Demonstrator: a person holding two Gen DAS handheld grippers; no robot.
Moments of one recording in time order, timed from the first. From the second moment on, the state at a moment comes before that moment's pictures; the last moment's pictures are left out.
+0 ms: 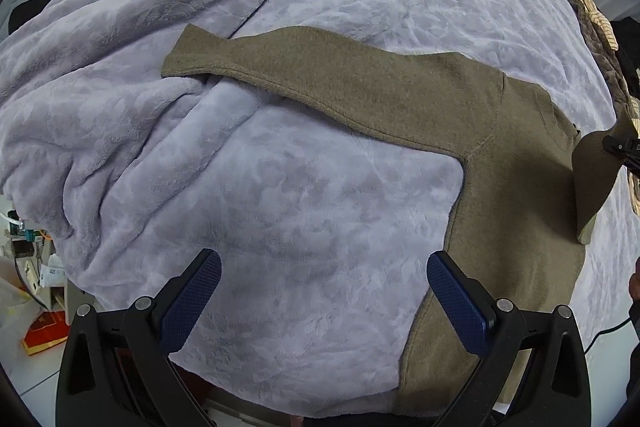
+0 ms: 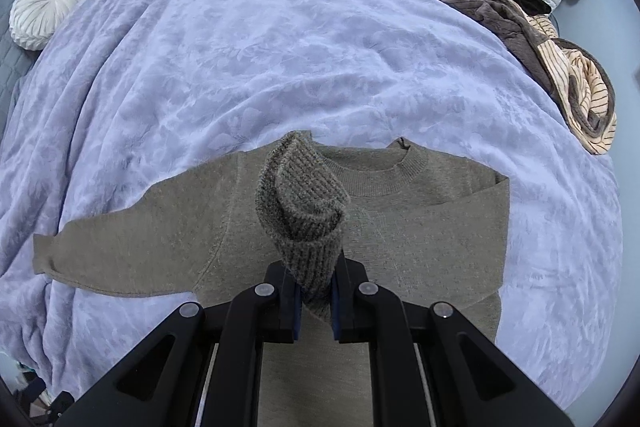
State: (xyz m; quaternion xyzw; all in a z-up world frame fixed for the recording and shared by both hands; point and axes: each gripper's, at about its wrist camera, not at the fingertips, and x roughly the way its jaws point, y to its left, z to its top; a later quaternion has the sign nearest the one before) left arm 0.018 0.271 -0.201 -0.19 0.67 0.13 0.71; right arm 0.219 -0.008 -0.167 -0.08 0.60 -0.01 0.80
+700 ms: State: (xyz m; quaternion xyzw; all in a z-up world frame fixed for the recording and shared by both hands) left arm 0.021 0.291 -0.229 -0.21 0.69 0.17 0.67; right arm 0.225 0.077 -0.303 -0.20 0.66 0.04 0.72
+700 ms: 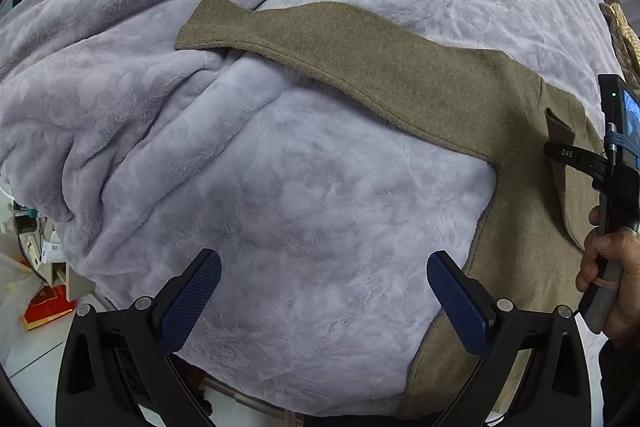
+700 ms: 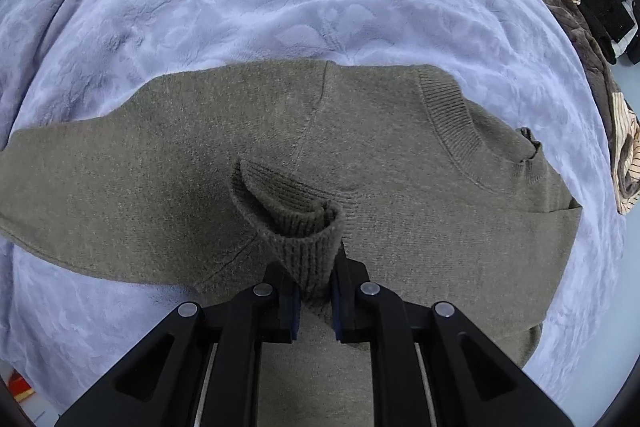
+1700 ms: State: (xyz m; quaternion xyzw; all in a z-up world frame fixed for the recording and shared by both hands) left arm 0.064 0.433 -0.303 -0.43 0.61 0.18 0.64; right arm 0.189 0.051 -0.288 -0.18 0.67 0.07 0.72
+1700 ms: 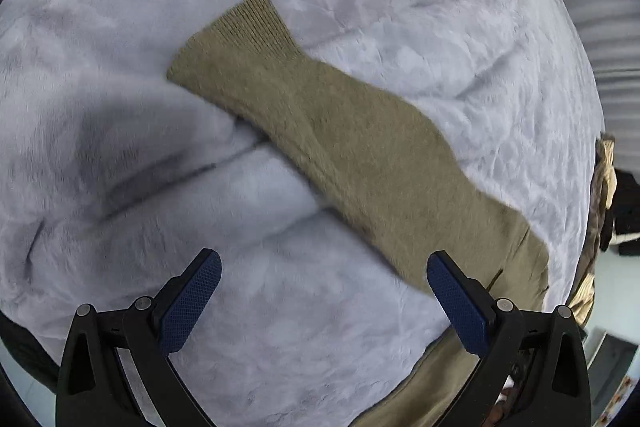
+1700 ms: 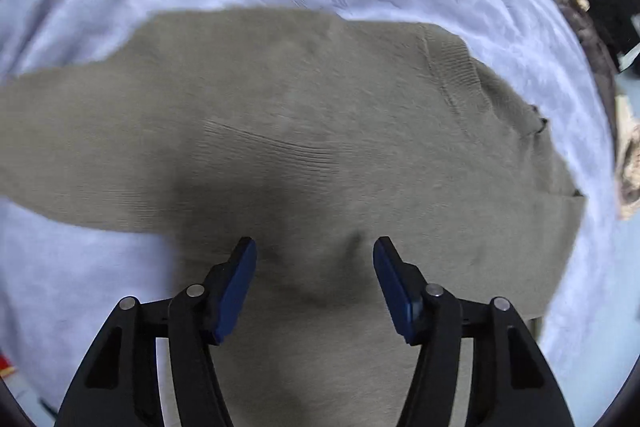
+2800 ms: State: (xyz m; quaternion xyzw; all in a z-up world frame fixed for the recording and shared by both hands) left arm 0.134 0.423 -0.252 -0.38 0.55 0.19 0.72; right arm 0.045 -0.027 -0.123 -0.23 0.60 0.06 0.76
